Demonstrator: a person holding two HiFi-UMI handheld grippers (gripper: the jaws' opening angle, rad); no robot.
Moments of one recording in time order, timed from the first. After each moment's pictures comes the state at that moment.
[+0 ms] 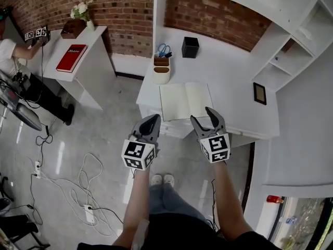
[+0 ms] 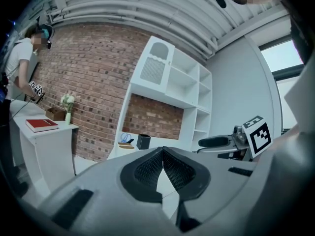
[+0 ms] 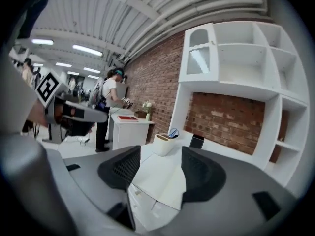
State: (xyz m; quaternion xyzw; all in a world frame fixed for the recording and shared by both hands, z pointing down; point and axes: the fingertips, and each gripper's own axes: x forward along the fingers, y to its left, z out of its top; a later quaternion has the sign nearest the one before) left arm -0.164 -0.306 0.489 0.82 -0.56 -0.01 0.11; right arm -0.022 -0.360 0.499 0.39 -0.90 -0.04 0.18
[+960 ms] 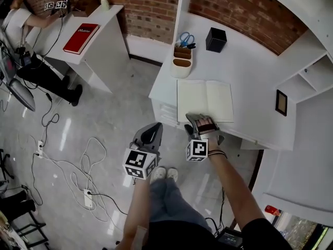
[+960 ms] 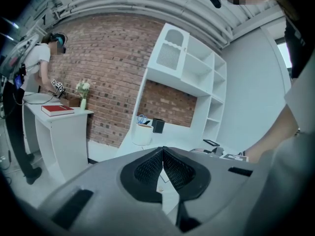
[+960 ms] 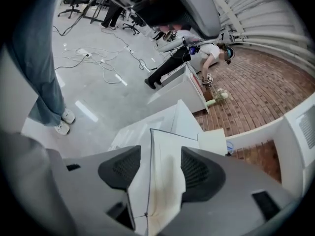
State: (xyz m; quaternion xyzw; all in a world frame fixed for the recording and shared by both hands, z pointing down) left arm -0.208 -0.306 0.564 0.78 -0.60 0.03 0.18; right arm -0.121 -0.368 0.701 0.08 -0.76 -0.42 0.50
